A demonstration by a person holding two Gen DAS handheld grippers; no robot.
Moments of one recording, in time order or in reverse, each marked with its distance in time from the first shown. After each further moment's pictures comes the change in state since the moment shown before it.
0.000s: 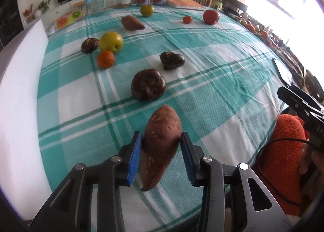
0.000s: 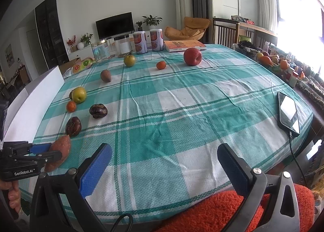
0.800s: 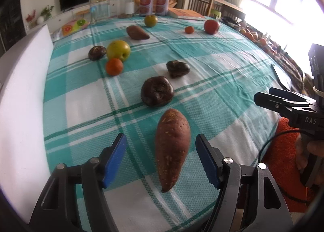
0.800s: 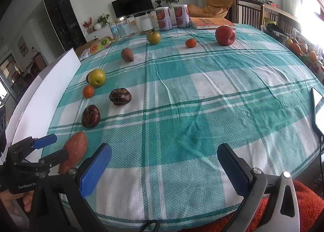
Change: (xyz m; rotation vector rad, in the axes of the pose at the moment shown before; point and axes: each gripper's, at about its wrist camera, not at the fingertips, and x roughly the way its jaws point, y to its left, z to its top) left arm 0.002 0.008 -0.001 0.019 -0.075 -0.016; right arm 0.042 0.027 0.009 -0.027 0.173 0.156
